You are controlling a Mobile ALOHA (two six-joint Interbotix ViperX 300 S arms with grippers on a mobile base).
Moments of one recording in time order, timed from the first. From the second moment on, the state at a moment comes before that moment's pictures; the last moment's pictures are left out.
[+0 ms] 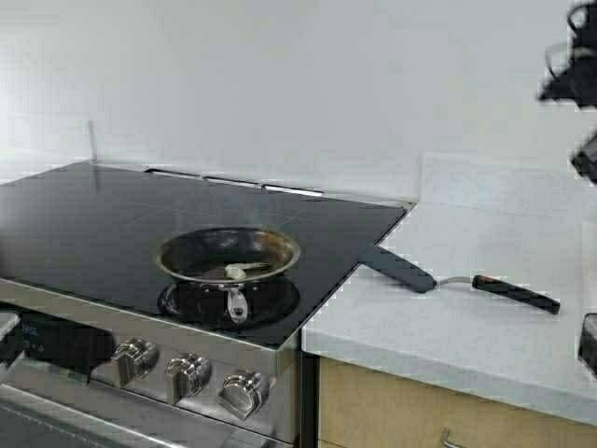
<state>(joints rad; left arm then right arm) 0.00 -1.06 1.27 0.02 -0.22 -0.13 -0.01 0.30 0.54 -1.08 0.79 0.66</state>
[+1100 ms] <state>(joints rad) 0.00 -1.06 1.27 0.02 -0.22 -0.13 -0.19 0.68 0.23 -1.05 0.71 0.44</state>
